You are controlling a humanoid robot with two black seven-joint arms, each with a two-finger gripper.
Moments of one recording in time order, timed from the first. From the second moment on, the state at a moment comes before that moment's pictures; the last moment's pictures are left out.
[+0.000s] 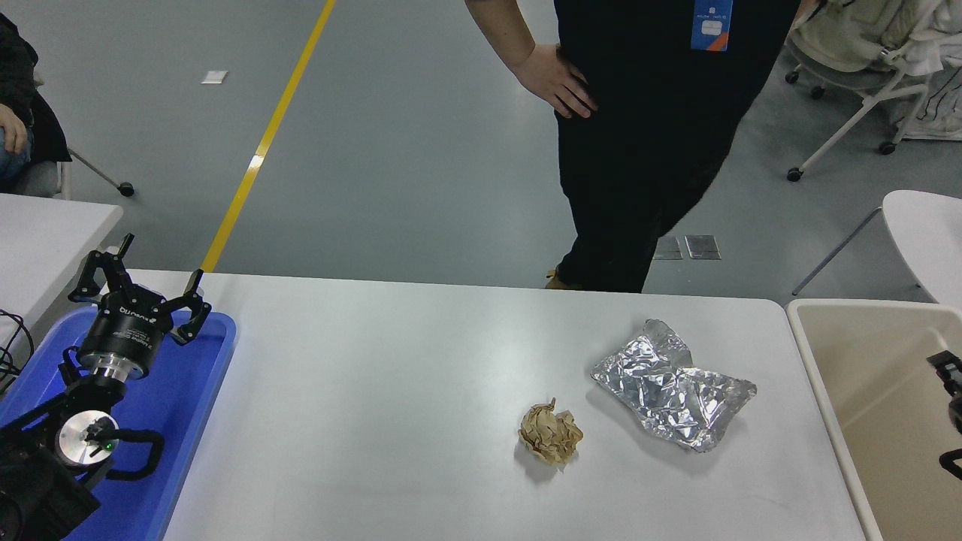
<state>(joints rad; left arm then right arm) -0.55 0.46 -0.60 -0.39 -0.23 -0.70 -0.59 0.76 -0.65 -0.16 0.35 -0.24 -0.13 -0.10</state>
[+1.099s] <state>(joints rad) -0.55 0.46 -0.60 -0.39 -0.23 -0.70 -0.59 0.79 -0.86 0.37 1.00 -0.05 -0.14 -0.09</state>
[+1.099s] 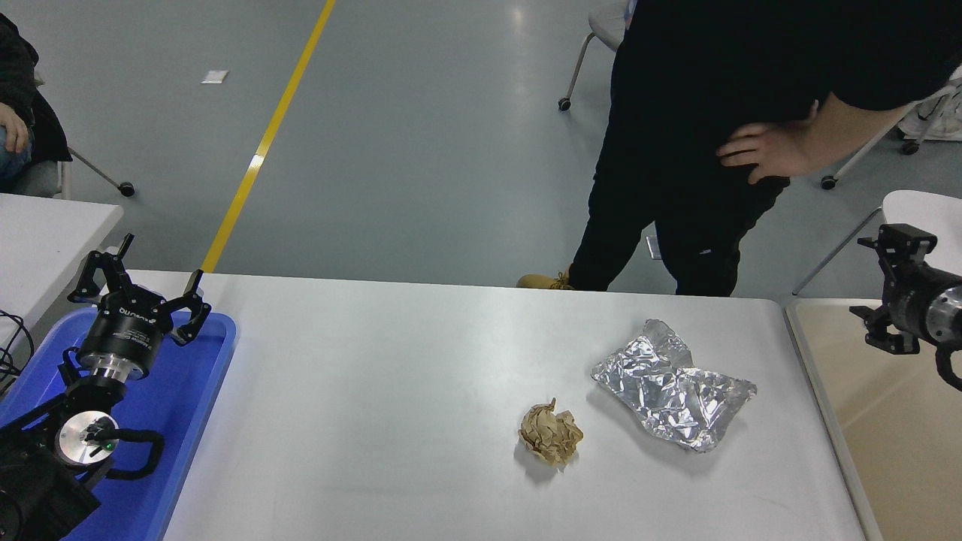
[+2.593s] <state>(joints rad) -0.55 0.46 -0.60 -0.39 -0.23 -0.70 -0.59 0.61 -0.61 0.67 1.09 0.05 -0.12 -0.05</state>
